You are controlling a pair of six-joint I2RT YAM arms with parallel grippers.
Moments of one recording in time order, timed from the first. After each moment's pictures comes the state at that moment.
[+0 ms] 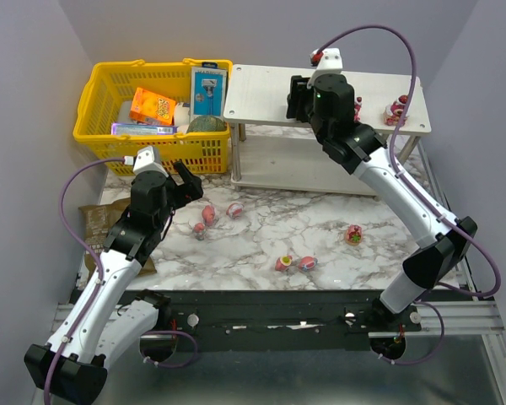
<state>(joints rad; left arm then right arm) -0.35 0.82 0.83 -0.40 -0.23 -0.59 0.63 1.64 1.80 -0.33 0.47 0.13</state>
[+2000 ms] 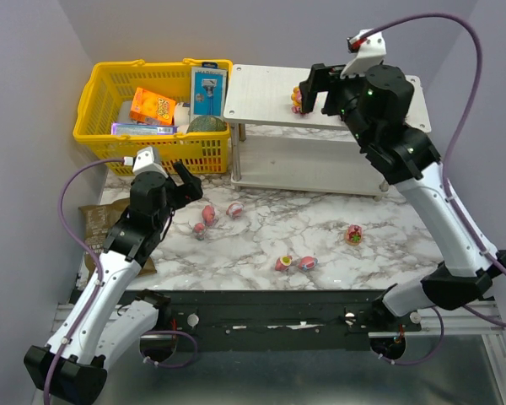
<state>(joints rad) -0.35 0.81 0.83 -0.41 -0.23 -0.58 0.64 1.48 1.91 -0.45 0.37 0.07</state>
